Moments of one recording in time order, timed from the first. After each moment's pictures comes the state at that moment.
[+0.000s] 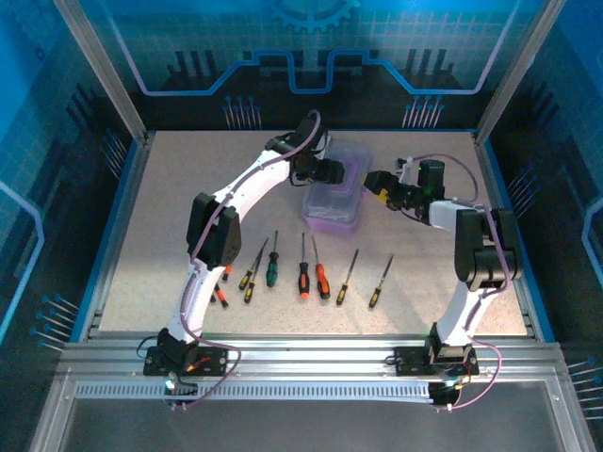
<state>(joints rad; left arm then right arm) -0.48 2.35 2.20 -0.80 0.21 -0.35 0.00 1.85 0.99 0.29 -0.84 0.69</state>
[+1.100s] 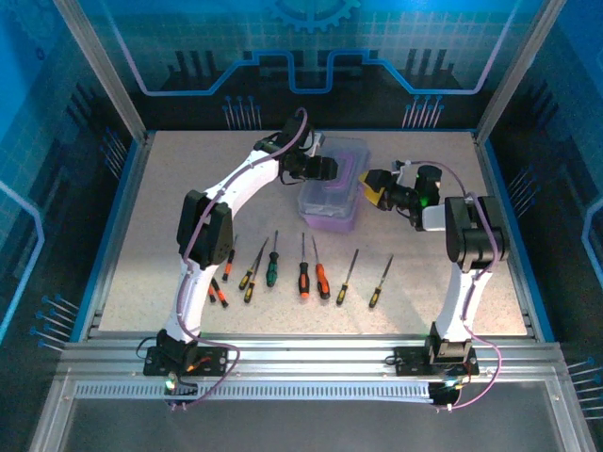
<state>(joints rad) -0.44 2.30 2.07 -0.67 0.30 -0.35 0.00 2.04 0.97 0.75 -0.99 1.05</state>
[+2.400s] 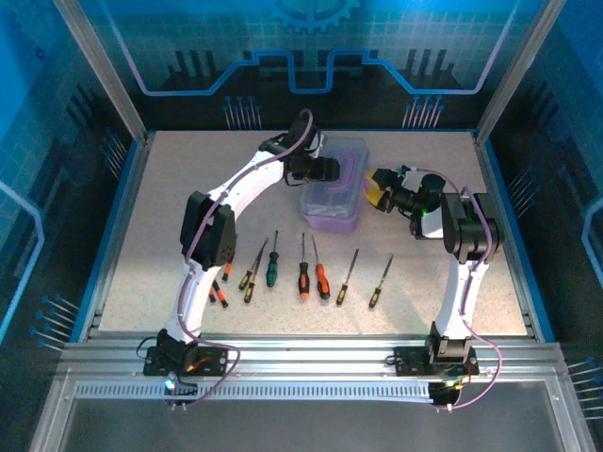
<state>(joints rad) -0.47 2.31 2.11 -0.71 0.20 -0.38 -0.03 2.13 0.93 1.09 -0.99 1.44</state>
